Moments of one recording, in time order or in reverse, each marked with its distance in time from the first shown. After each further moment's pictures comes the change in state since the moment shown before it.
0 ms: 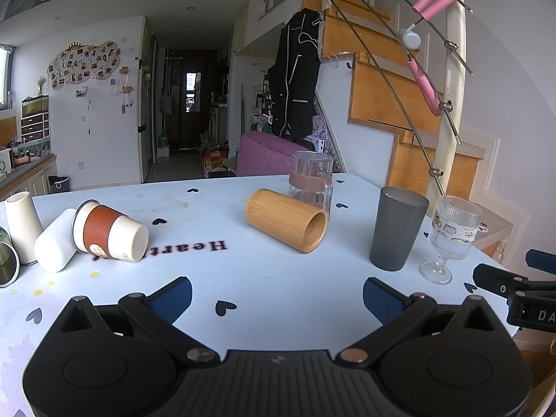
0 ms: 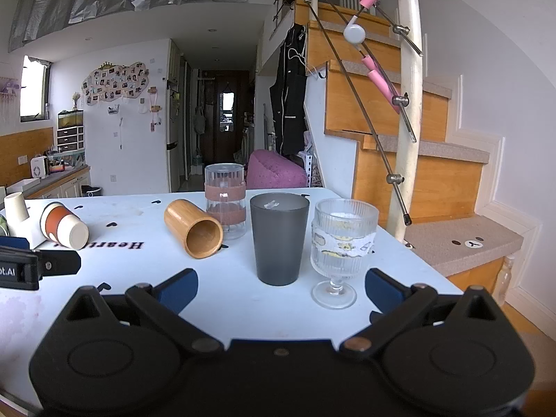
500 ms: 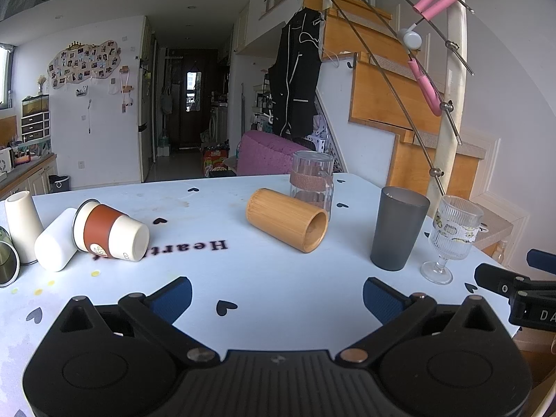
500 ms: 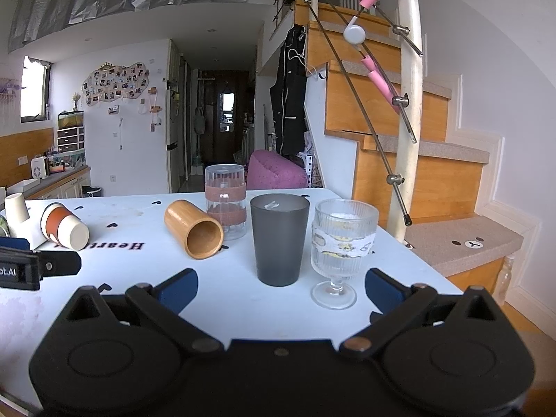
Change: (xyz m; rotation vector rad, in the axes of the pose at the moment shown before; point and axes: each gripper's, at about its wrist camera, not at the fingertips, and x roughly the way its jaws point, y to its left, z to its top) left arm 0.000 0.001 0.000 -0.001 0.000 0.000; right arm 0.000 0.000 0.002 0.002 -0.002 0.000
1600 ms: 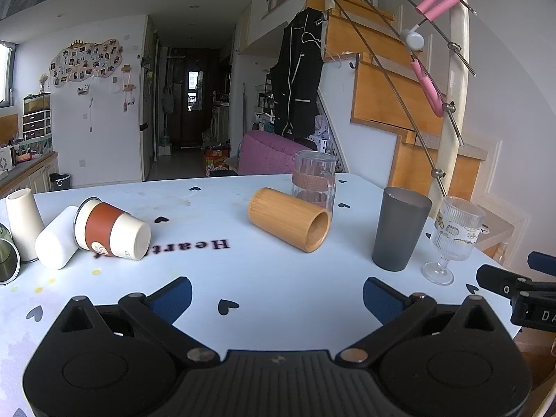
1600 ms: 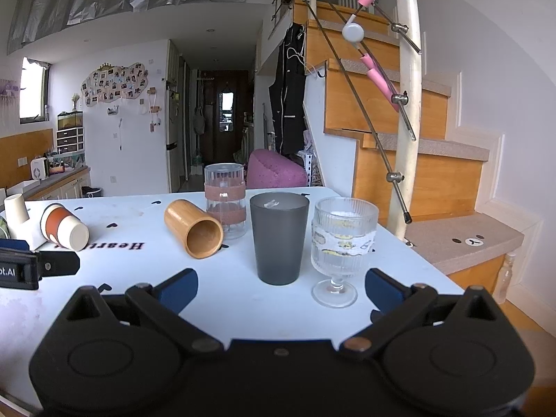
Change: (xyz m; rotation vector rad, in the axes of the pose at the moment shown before) left arm 0.000 0.002 0.000 -0.007 0.000 0.002; right arm -0.001 0.002 -0.002 0.012 0.002 0.000
